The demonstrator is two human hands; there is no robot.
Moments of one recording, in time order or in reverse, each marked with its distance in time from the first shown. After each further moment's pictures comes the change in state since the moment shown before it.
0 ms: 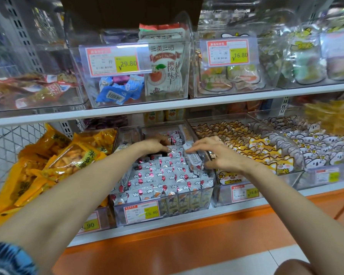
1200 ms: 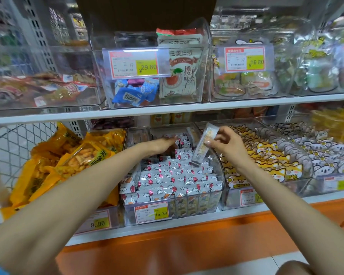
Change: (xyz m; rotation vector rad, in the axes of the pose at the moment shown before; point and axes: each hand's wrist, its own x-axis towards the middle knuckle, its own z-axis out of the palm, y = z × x) left_hand -0.038 0.009 -0.012 -0.149 -0.066 -0.004; right_hand 0.015 -0.022 0.004 0.623 0.538 0.176
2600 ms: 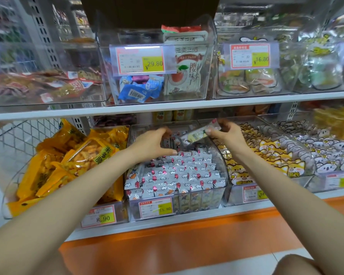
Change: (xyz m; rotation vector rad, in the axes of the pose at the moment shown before) left_hand -0.047 -0.013 -0.010 0.327 0.336 0.226; right_hand 0.022 -0.001 0.008 0.088 0.060 0.022
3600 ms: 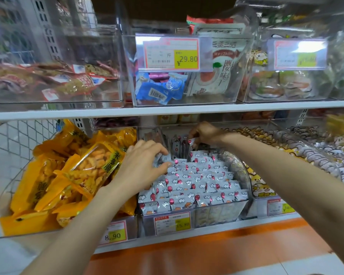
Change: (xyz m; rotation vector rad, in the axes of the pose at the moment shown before) left_hand -0.050 -0.031 0.000 0.084 0.237 0.013; right_hand 0.093 0.021 0.080 -0.883 -0.551 -0.016
